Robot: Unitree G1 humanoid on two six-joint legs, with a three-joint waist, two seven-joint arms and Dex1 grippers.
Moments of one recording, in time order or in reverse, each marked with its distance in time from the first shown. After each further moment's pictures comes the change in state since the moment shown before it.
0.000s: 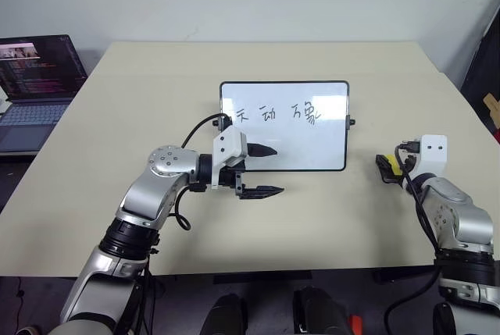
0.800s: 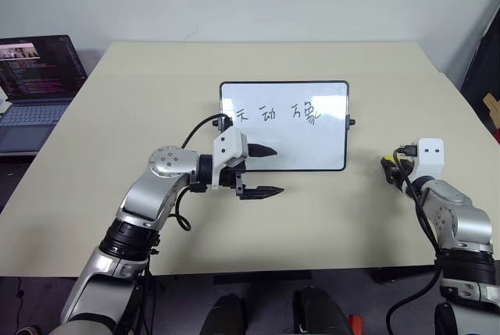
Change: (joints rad) left arm 0.011 -0.003 -0.001 -0.006 0.012 0.003 0.007; right arm -0.001 -0.007 0.013 0.040 -0.015 0.000 0.038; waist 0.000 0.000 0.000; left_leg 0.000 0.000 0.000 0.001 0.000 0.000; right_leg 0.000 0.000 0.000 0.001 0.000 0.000
